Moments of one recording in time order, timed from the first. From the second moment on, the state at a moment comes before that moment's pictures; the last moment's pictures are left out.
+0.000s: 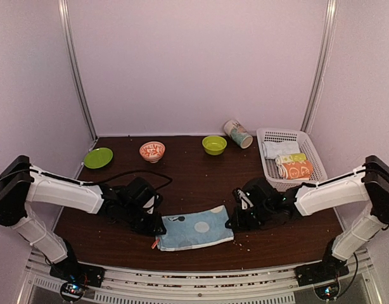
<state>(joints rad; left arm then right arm) -0.91 1.52 0.71 -0.27 0.17 -0.74 0.90 1.53 0.66 -0.02 -0.18 0.87</state>
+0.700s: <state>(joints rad) -0.91 1.57 0.84 -0.27 0.20 -0.70 0.97 1.59 0.98 -0.50 0.03 0.65</state>
